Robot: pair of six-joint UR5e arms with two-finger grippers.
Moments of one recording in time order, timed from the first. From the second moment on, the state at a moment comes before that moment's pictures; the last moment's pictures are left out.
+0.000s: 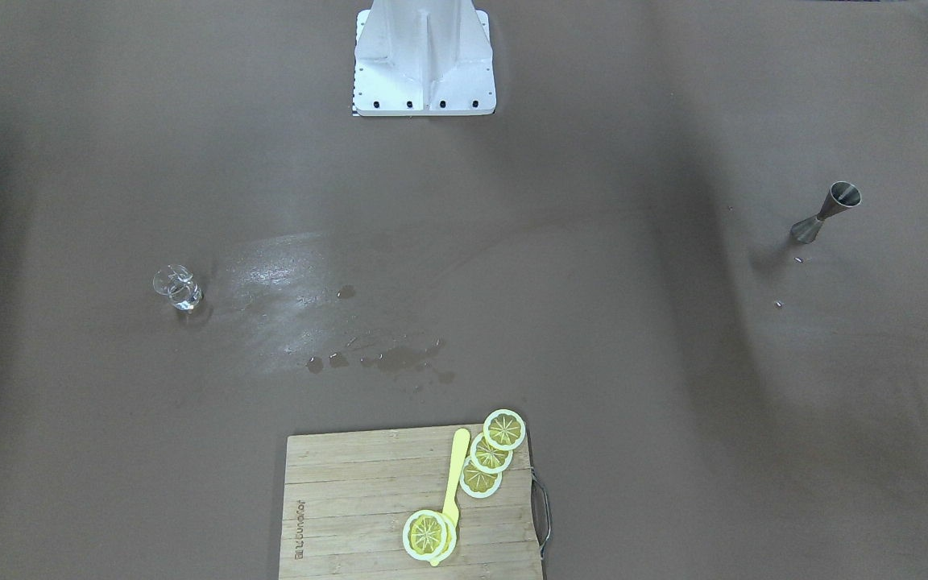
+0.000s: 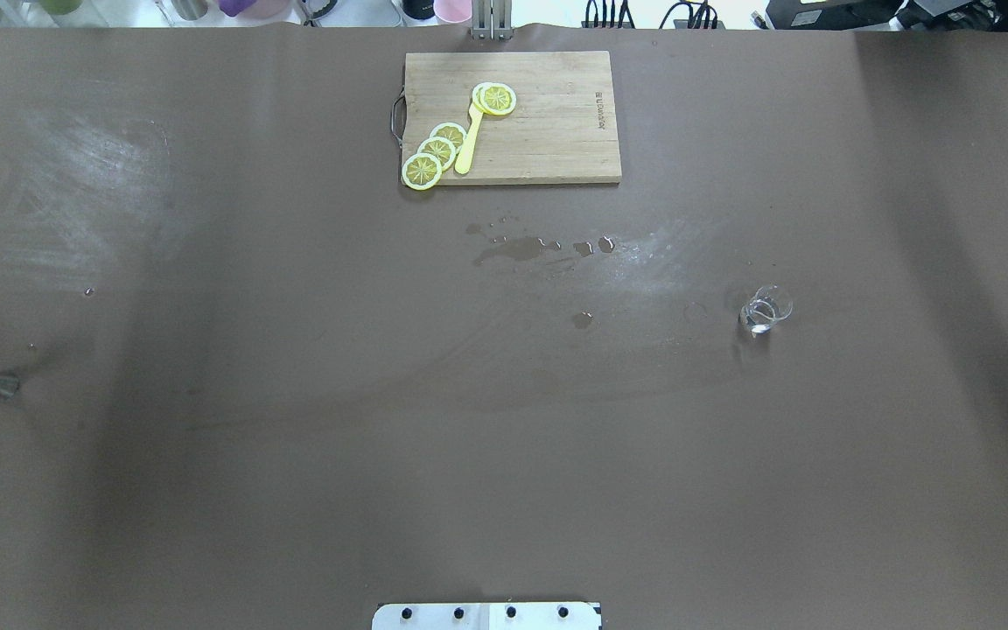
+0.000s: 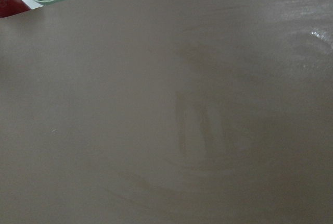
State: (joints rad) left arm -1.60 -1.61 -1.49 -1.88 -2.28 0.16; right arm 1.54 -1.42 1.63 -1.69 2.27 -0.33
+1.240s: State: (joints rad) left arm -1.65 -1.49 -1.58 -1.78 -2.55 0.07; right arm 1.54 -1.43 1.55 -1.57 2.31 -0.35
